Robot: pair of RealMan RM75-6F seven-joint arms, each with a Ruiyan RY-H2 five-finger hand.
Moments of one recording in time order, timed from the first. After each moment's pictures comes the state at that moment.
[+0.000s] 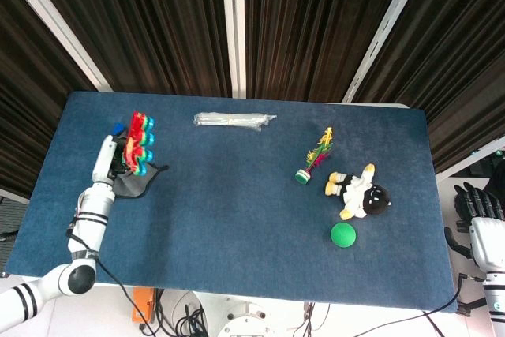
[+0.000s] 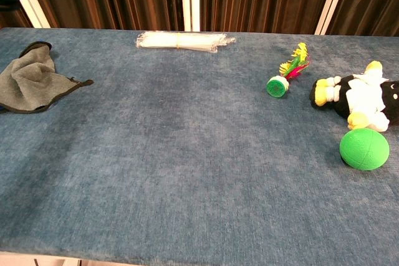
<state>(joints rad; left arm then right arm) -0.49 -1.38 -0.48 -1.64 0.99 0.96 -0.54 0.05 -1.15 0.07 -1.46 -1.43 1.42 0.11</state>
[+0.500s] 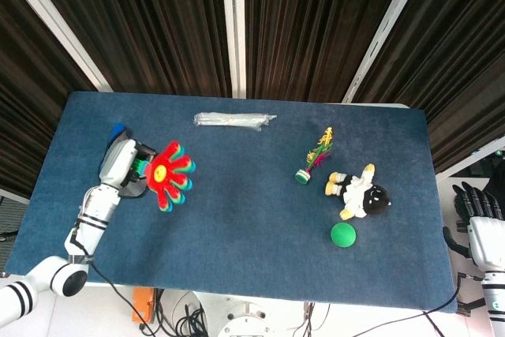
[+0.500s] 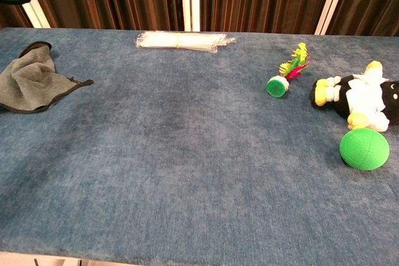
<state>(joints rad) -0.51 -1.39 -0.37 -1.47 1.49 1.01 -0.42 0.05 -1.15 0.07 -1.46 -1.43 1.42 0.11</state>
